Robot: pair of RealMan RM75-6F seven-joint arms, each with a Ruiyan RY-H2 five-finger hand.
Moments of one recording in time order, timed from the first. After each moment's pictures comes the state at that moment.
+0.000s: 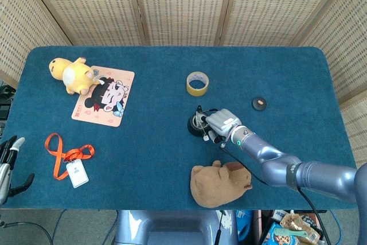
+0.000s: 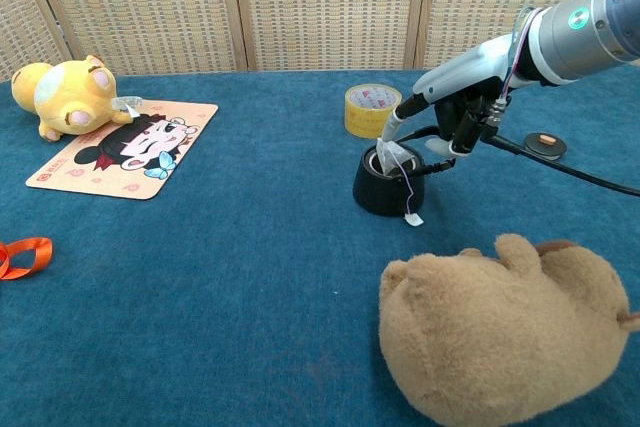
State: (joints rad) left arm -0.01 -1.07 -0.02 -1.77 1.42 1.47 0.10; right arm 1.30 -1.20 -0.02 -1.59 -0.57 0.45 -0.37
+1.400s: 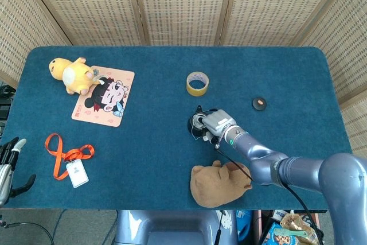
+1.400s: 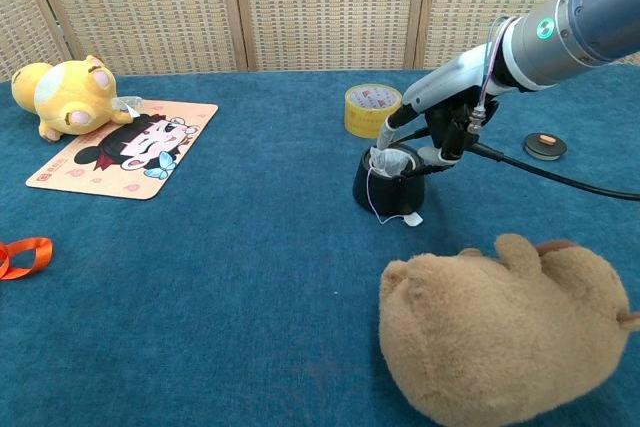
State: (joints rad) left arm -0.02 -1.09 -0.02 -1.74 1.42 1.46 0.07; right arm 1.48 -1.26 -0.20 -1.57 -0.48 0.50 -0.31
